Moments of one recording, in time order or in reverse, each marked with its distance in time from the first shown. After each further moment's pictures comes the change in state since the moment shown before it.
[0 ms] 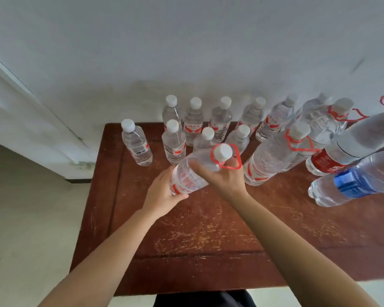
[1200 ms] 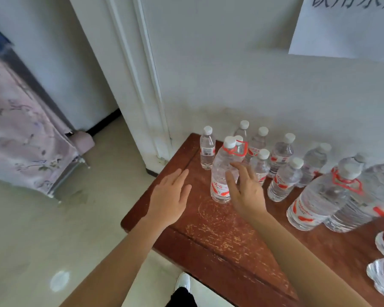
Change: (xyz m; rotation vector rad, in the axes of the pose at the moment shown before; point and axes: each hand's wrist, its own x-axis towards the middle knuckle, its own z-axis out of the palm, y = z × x) left_hand -0.159 0.085 -0.066 0.448 0.396 -0.319; right_hand -0.042 -0.007 0.001 -0.254 -0.264 -0.597
